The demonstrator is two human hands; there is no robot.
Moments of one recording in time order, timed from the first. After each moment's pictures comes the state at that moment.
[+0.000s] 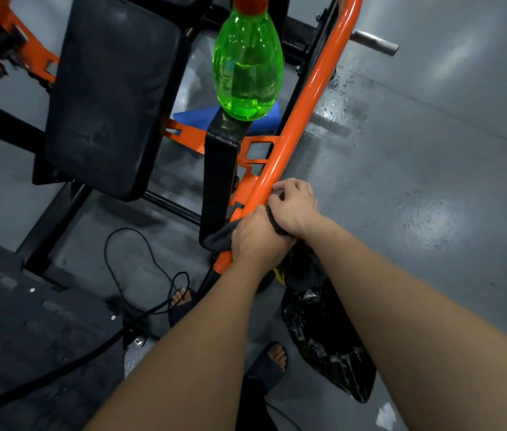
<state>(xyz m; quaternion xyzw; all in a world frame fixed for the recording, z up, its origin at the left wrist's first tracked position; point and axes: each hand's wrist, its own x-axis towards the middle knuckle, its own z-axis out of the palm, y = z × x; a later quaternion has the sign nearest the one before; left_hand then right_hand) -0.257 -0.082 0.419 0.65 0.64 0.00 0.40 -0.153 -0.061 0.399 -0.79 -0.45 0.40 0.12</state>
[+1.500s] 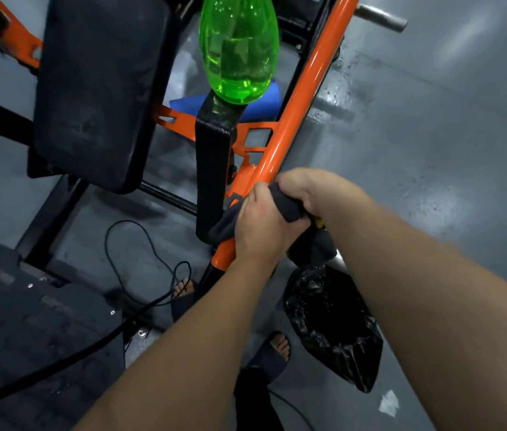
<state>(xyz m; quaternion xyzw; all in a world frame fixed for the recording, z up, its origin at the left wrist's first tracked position) -0.239 -0.086 0.413 0.64 0.65 0.12 0.38 -0.144 -0.030 0.436 -0.75 -0.20 0.62 0.06</state>
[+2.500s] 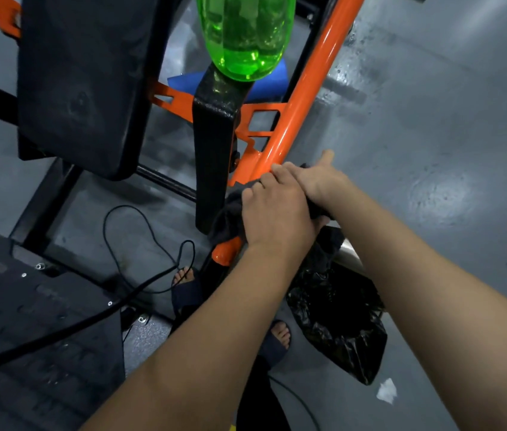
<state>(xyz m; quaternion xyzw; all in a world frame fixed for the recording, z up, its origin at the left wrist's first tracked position) -0.228 -0.079 0.421 0.75 0.62 -0.01 0.24 -0.128 -0.037 0.403 -0.84 -0.30 0.46 -0.02</state>
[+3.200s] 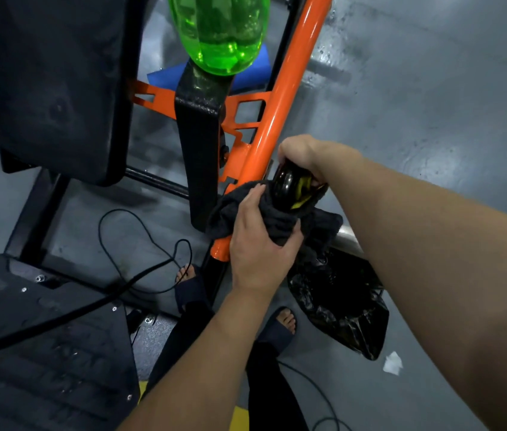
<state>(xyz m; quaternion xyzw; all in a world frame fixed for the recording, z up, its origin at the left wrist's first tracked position) -0.270 -0.137 0.387 0.63 0.61 0.27 0.39 -0.121 -0.009 0.400 -0.80 -0.25 0.54 0.08</state>
